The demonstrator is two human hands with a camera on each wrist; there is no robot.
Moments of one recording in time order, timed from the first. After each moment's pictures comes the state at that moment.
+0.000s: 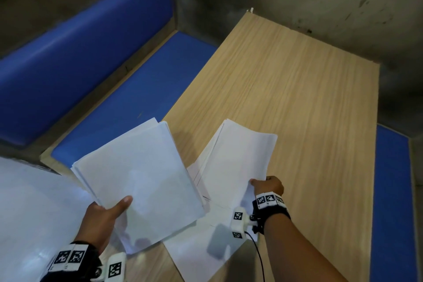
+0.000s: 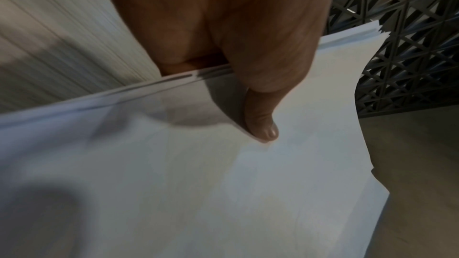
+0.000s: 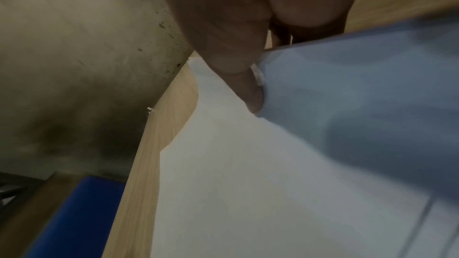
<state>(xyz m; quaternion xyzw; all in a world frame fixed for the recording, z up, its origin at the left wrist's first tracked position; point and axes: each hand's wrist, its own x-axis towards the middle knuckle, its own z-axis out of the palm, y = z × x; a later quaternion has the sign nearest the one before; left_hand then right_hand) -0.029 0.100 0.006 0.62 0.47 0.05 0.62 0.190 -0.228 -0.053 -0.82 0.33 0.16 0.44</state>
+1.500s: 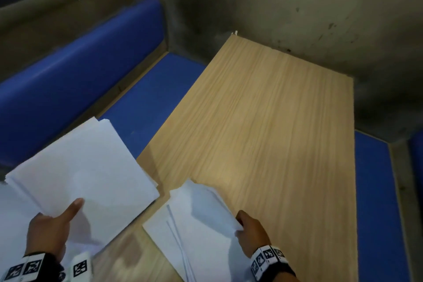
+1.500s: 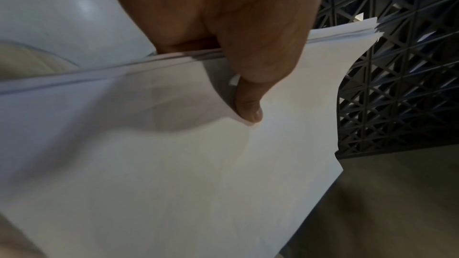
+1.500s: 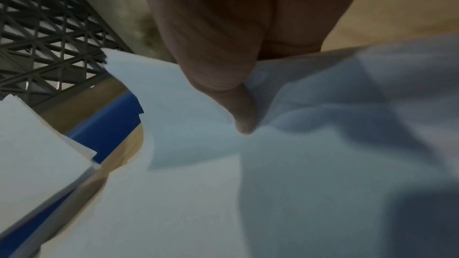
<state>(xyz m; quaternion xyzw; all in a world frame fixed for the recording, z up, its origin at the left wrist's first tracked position) -0.036 0.144 0.059 0.64 0.57 0.11 0.50 0.100 -0.261 -0.036 -0.90 -0.03 0.35 0.25</state>
